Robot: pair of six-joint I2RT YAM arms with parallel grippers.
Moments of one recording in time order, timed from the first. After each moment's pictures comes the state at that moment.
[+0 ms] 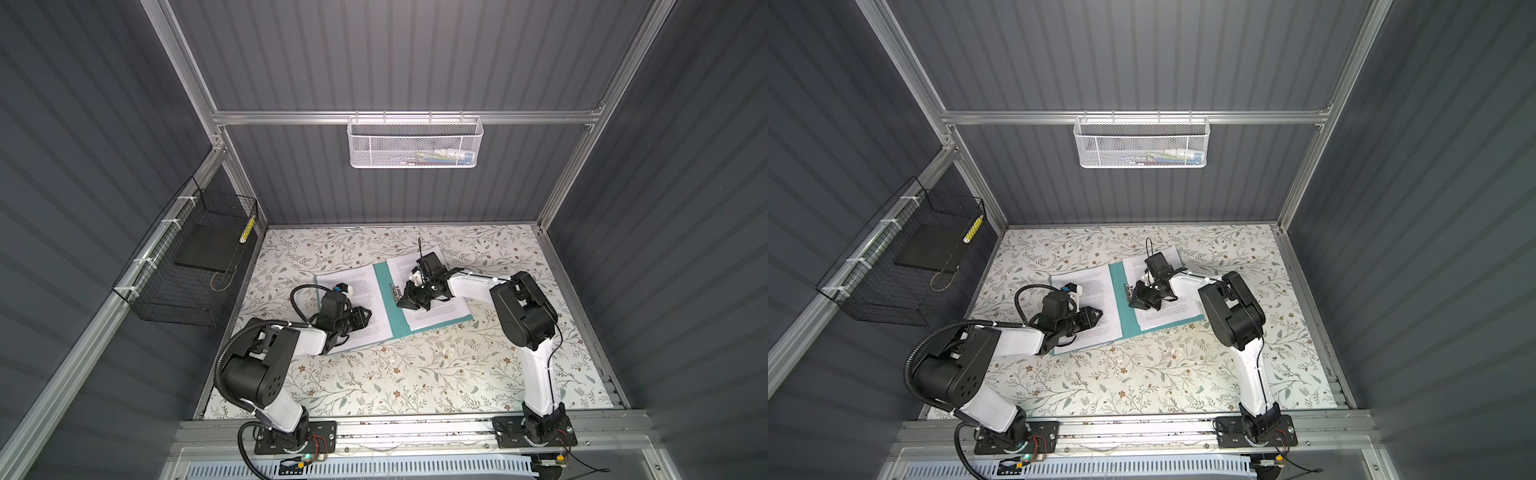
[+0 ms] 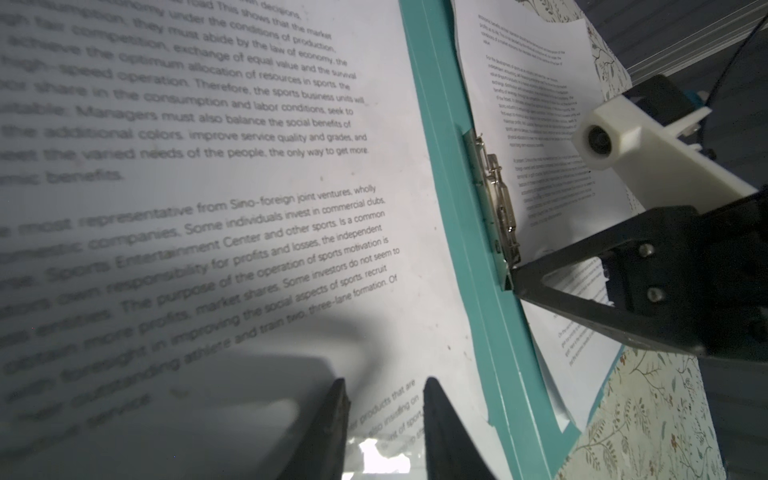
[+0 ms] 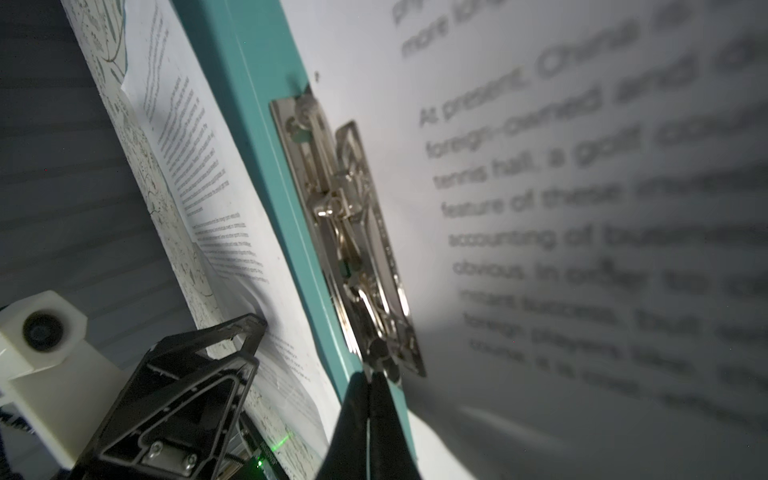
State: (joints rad) left arm -0.37 1.62 0.51 0.42 0.30 -0.59; right arm 0.57 2.16 1.40 -0.30 -0.56 0.82
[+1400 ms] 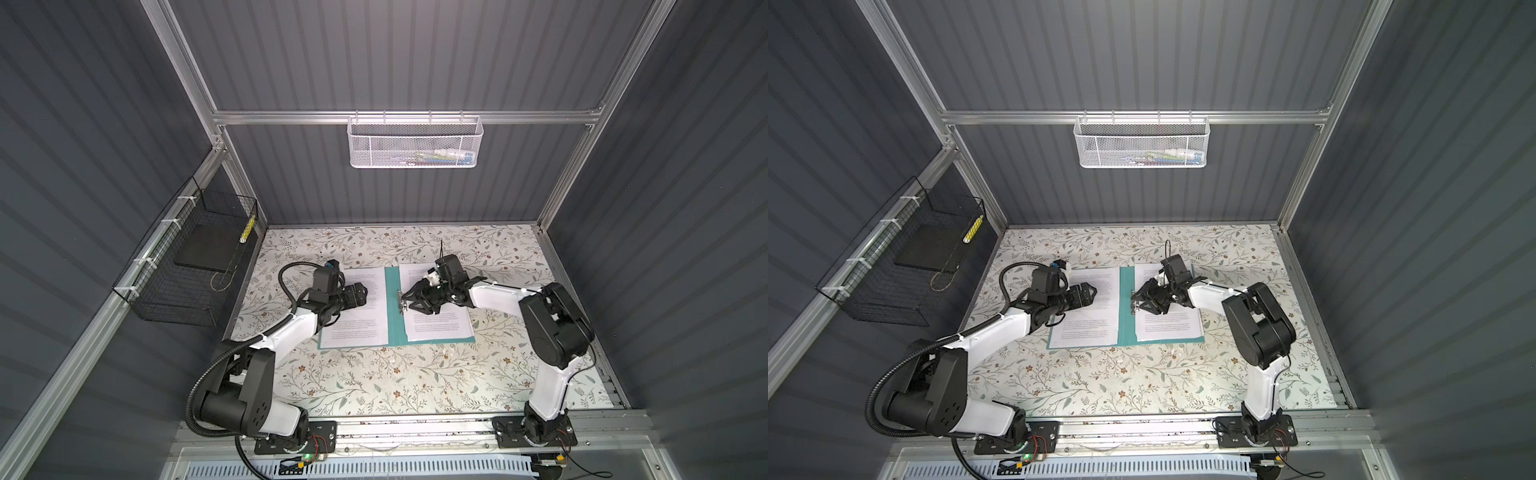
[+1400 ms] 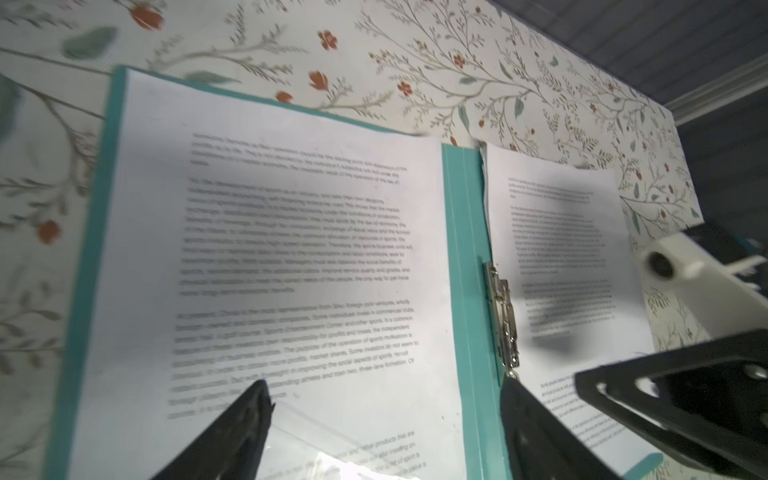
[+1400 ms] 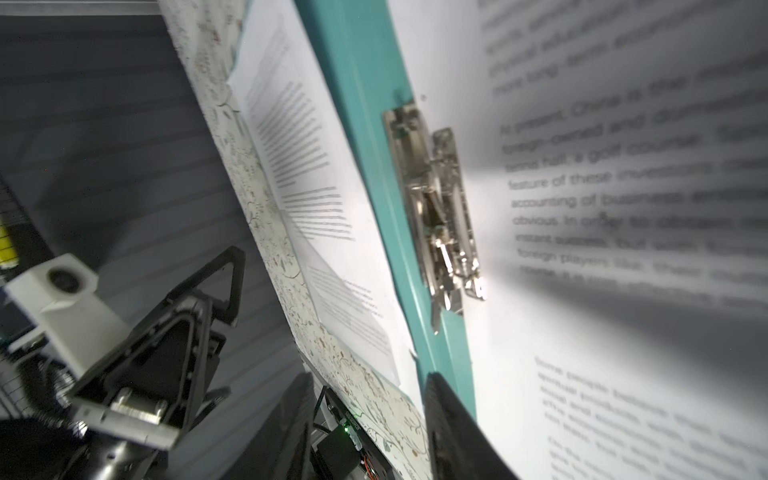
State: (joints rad) left arm -0.27 1.43 0.79 -0.10 0.14 -0.44; right arm 0.48 1.83 1.12 -0.11 -0.65 1.04
